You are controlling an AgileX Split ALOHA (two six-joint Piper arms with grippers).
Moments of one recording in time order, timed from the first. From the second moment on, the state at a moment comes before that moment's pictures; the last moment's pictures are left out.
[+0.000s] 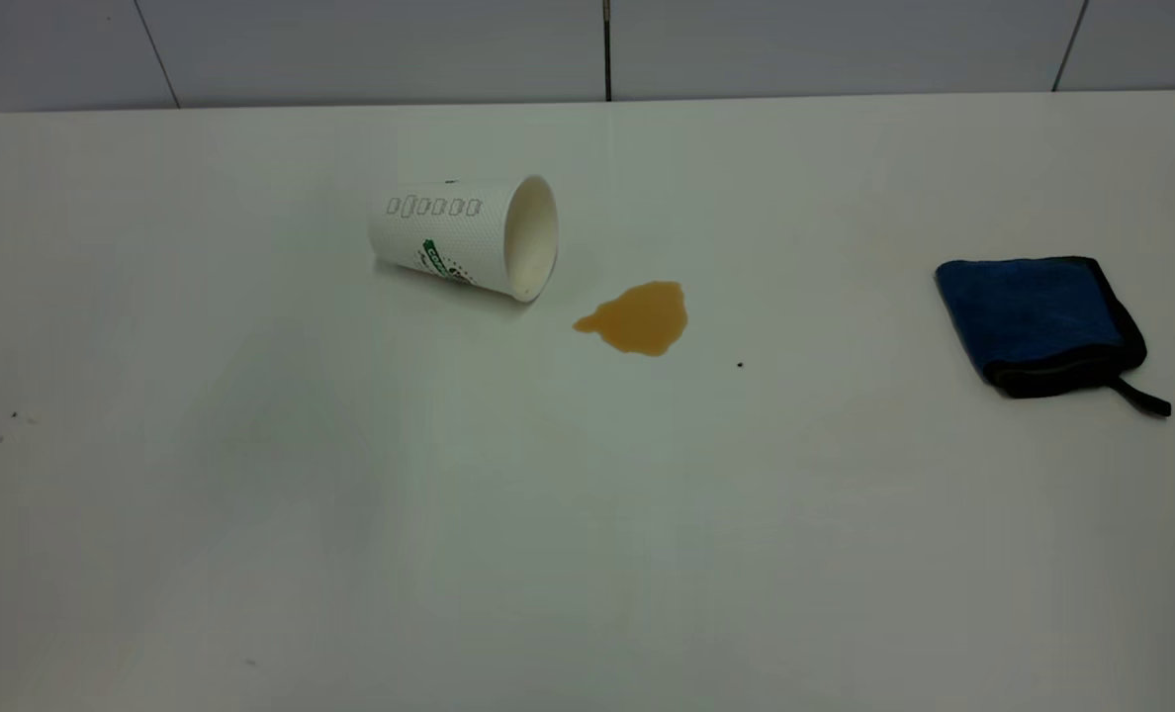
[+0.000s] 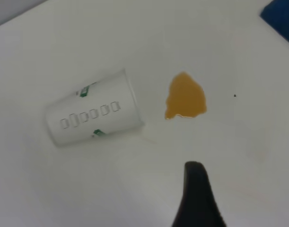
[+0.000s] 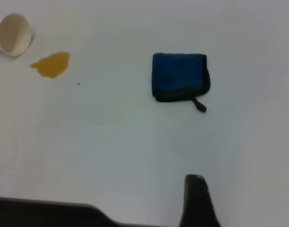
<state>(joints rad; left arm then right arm) -0.37 1.56 -0.97 -0.64 0.27 0.80 -0.02 -0.02 -0.49 0.04 1.14 -0.02</state>
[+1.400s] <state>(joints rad) -0.70 2.49 -1.86 0.90 0.63 -0.71 -0.02 -0.02 -0.49 0.04 1.14 -0.02</state>
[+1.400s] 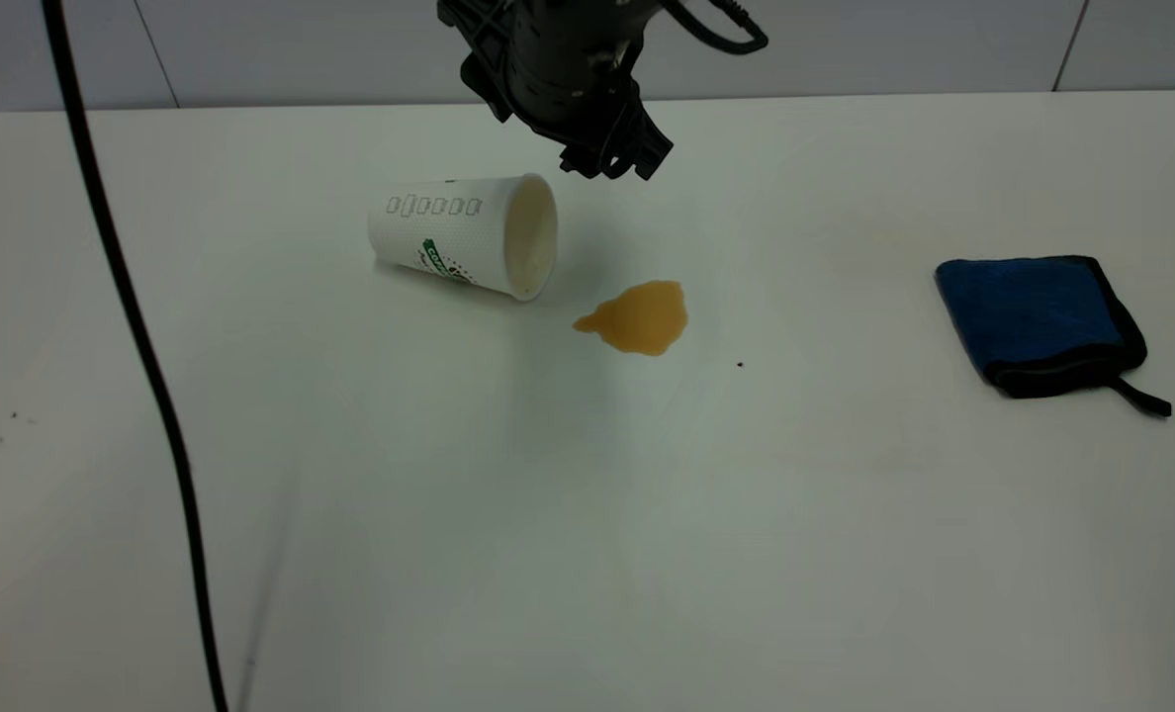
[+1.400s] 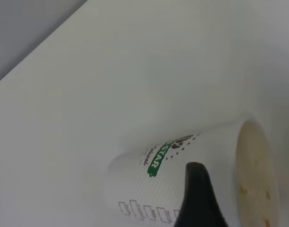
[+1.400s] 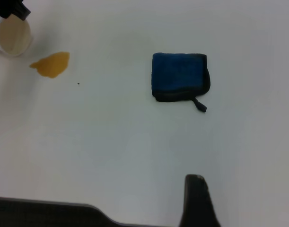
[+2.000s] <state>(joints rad) -0.68 2.59 -1.86 1.00 0.61 -0.87 -0.02 -0.02 -0.49 0.04 1.14 -0.02</state>
